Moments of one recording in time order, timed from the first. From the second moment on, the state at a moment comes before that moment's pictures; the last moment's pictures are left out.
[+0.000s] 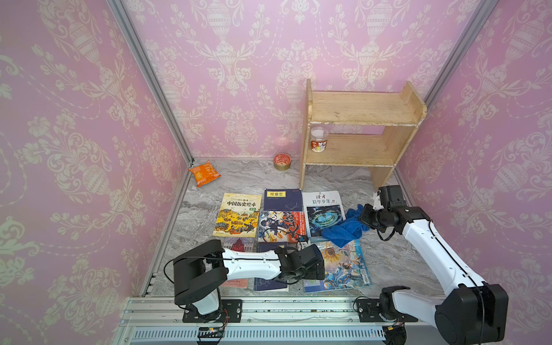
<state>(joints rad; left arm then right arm) -1.22 1.68 0.92 -0.24 -0.02 -1.14 0.04 1.18 0.94 -0.78 -0.19 0.58</state>
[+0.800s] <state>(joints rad) -1.11 1.48 0.94 -0.26 -0.04 -0.96 0.08 1.27 1.04 -0.80 -0.16 0.51</state>
